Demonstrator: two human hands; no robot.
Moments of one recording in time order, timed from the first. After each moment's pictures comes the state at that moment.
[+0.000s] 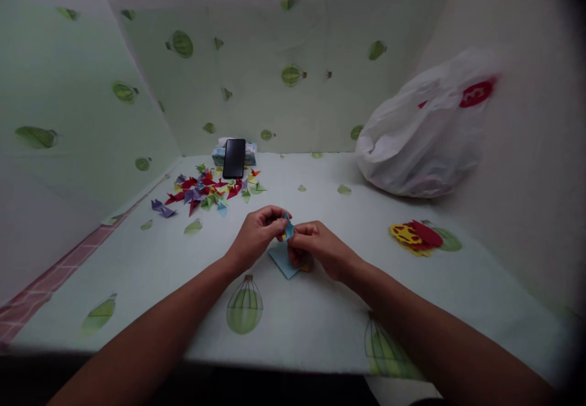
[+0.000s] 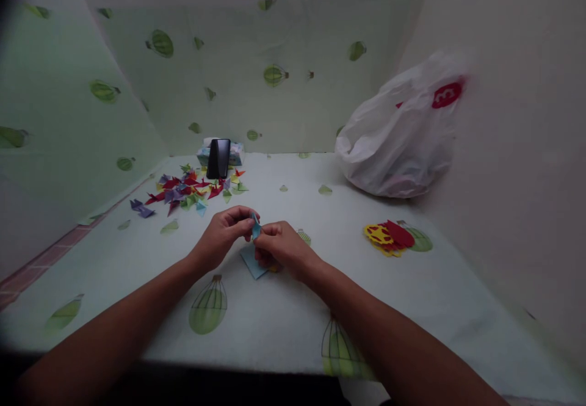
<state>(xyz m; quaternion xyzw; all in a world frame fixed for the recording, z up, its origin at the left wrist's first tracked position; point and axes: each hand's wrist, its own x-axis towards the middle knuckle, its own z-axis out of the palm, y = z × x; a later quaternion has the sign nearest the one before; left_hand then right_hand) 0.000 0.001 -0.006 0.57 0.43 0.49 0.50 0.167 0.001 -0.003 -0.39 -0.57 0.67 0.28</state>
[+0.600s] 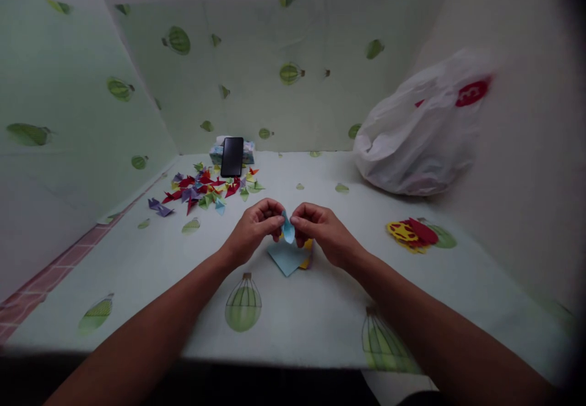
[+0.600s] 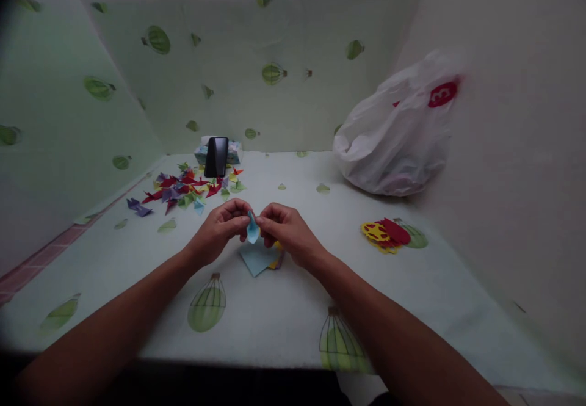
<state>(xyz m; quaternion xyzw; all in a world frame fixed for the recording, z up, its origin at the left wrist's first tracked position) -0.010 0.006 -0.010 0.57 0.37 0.48 0.55 0.175 0.013 0.001 -0.34 -0.58 0.62 0.40</state>
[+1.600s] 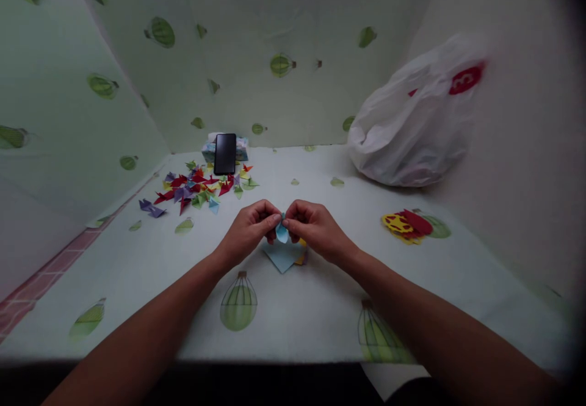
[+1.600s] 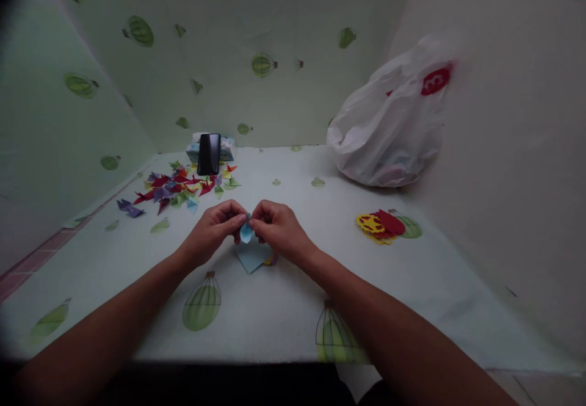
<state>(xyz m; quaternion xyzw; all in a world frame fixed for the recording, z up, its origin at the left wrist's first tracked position) -0.008 0.003 -0.008 0.63 0.40 0.43 0.51 0.173 0.011 0.000 -0.37 -0.65 0.53 0.40</state>
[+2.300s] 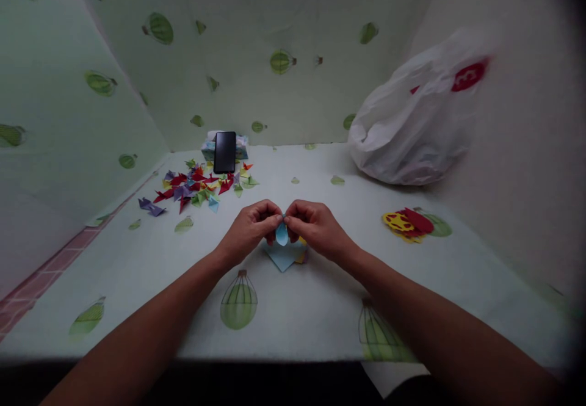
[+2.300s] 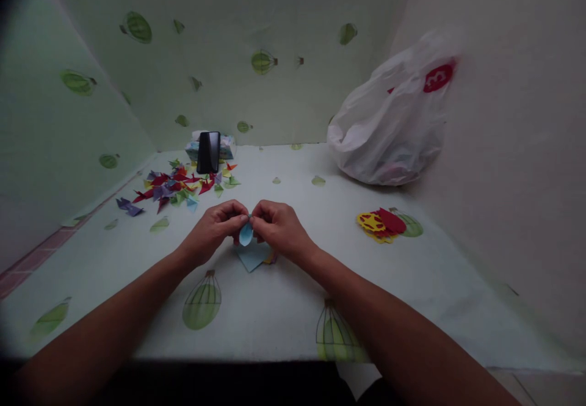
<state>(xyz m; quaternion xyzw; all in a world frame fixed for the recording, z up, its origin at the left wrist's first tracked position) -0.003 0.001 -0.004 0.60 0.42 0.43 0.53 0.174 0.010 0.001 -0.38 -0.68 0.49 0.40</state>
